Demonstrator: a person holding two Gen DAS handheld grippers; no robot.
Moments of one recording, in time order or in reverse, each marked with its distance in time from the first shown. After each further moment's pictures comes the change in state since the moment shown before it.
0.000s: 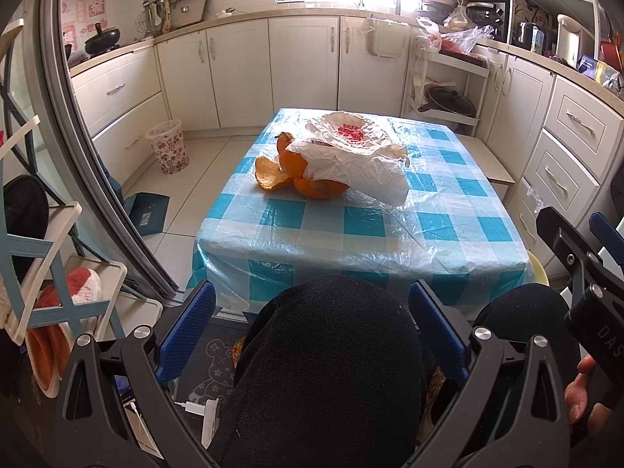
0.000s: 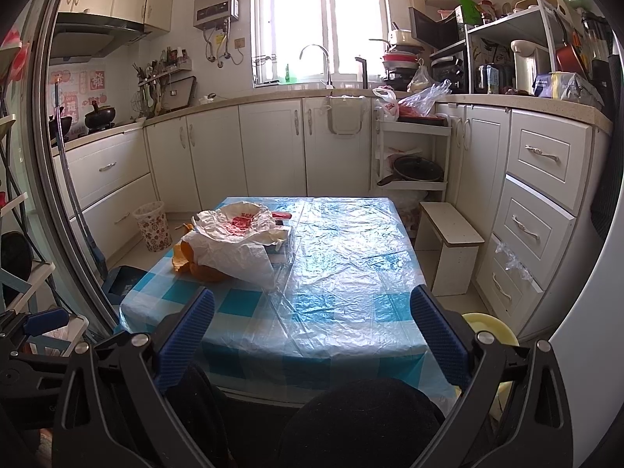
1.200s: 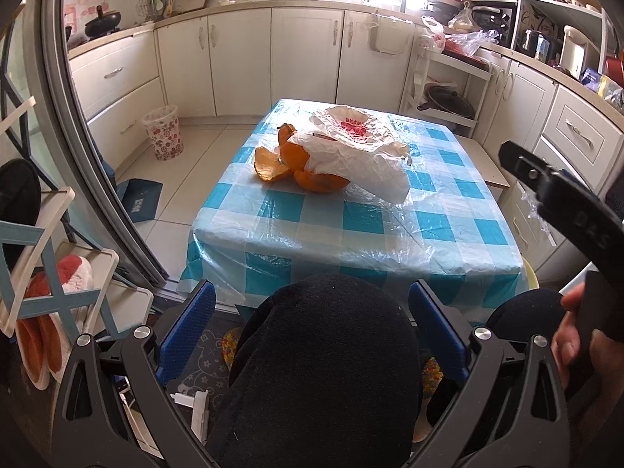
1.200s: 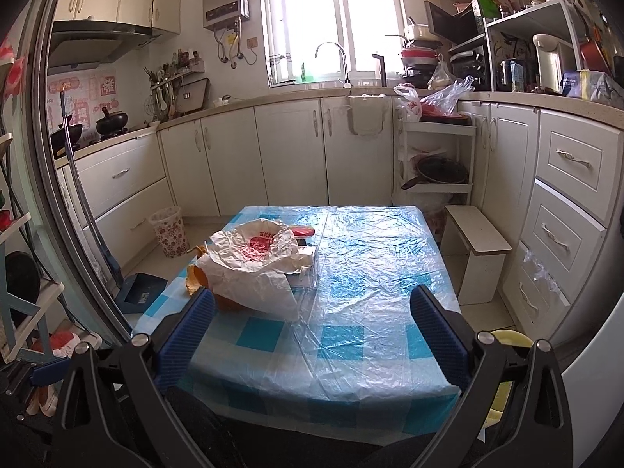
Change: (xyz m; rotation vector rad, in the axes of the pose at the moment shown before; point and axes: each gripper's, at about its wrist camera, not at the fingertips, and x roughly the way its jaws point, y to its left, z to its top) left arm 0.003 0.006 0.000 -0.056 0.033 -0.036; right arm 0.046 0.010 0.032 0.011 0.018 0.087
